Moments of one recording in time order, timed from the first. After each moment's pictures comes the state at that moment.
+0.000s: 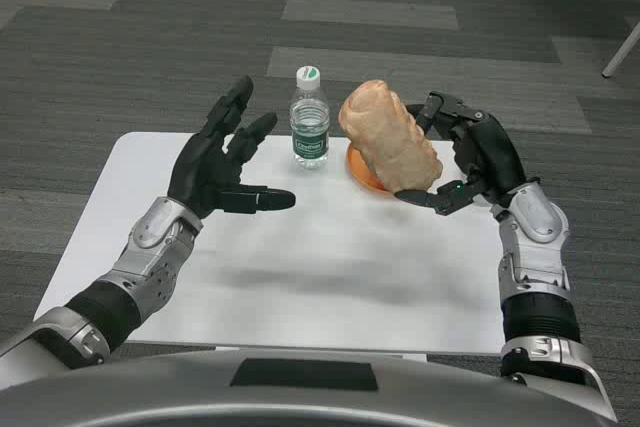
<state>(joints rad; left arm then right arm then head) -0.31 0.33 -0.50 0.59 -0.73 -0.63 -0.21 -0.25 -0.11 -0.29 0.41 0.04 -0.50 0.61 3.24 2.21</state>
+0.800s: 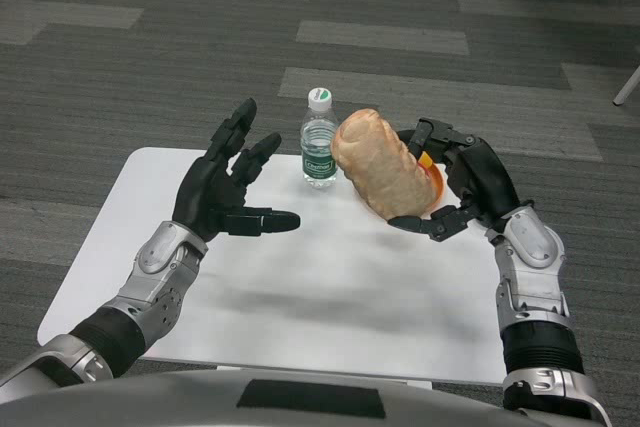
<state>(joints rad) -0.26 0.30 -0.44 0.56 -0.69 -0.65 -0.21 -0.24 -0.10 -0.22 0.39 0.04 -0.50 0.60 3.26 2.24</state>
